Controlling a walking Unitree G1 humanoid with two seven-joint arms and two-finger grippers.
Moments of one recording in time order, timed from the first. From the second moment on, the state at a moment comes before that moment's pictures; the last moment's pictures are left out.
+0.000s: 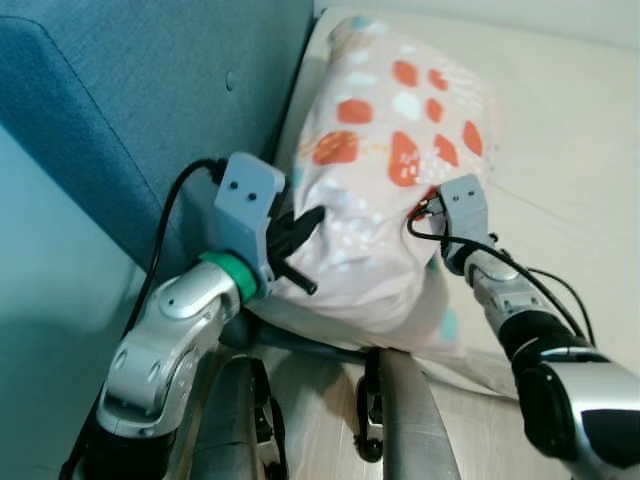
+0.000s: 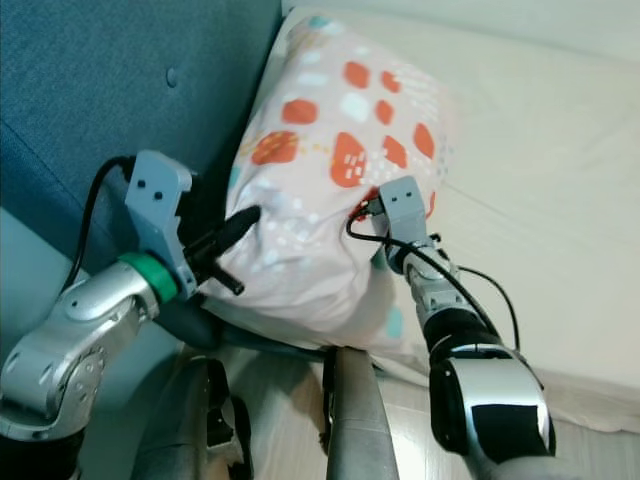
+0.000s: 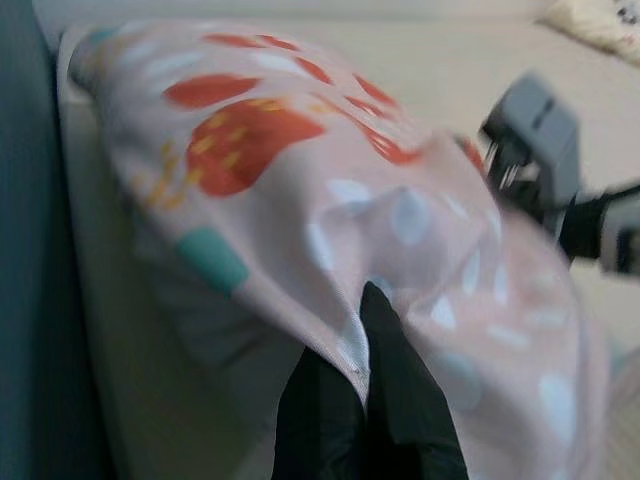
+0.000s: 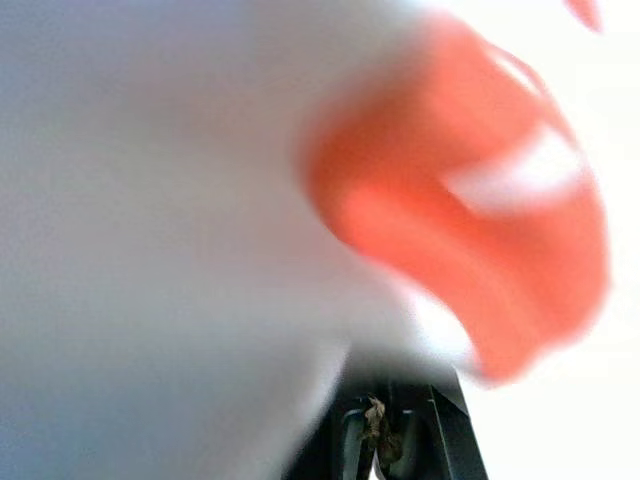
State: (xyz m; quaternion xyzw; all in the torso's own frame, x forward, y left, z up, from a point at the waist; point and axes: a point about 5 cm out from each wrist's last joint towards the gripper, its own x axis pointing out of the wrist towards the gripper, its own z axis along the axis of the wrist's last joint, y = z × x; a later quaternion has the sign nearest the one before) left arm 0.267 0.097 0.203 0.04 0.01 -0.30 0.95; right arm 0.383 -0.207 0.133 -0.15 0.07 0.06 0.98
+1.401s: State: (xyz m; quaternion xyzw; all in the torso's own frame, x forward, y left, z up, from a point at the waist) left arm 0.291 0.088 0.203 0.08 -0.07 -0.22 0.97; right arm 0.286 -0.212 0.030 0.00 0.13 0.05 0.99
